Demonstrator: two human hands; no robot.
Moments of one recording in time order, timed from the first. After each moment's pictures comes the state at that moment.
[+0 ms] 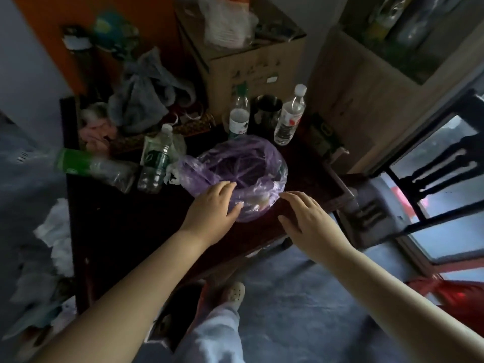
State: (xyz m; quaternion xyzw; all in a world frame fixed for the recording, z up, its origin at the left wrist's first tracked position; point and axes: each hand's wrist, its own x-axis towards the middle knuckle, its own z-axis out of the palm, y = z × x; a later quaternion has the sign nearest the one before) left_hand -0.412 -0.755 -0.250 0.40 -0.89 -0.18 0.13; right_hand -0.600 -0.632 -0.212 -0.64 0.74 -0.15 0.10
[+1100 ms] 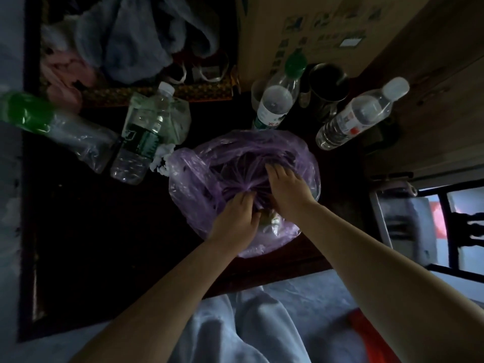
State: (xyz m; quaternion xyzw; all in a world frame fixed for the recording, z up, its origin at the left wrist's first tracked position) left_hand -0.516 -0.832 -0.351 0.56 -0.75 -0.36 0.06; right_hand -0.674 -0.871 -0.359 -0.74 0.64 0.17 0.13
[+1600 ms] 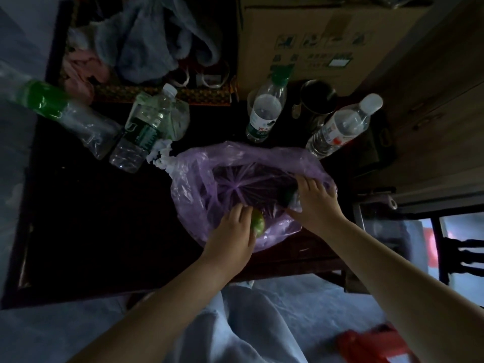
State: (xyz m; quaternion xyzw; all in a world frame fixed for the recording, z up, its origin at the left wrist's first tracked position) left_hand -0.541 -0.779 -0.325 0.56 -0.77 -0.30 0.07; right_hand -0.755 -0.833 -0.325 -0.71 0.68 0.14 0.13
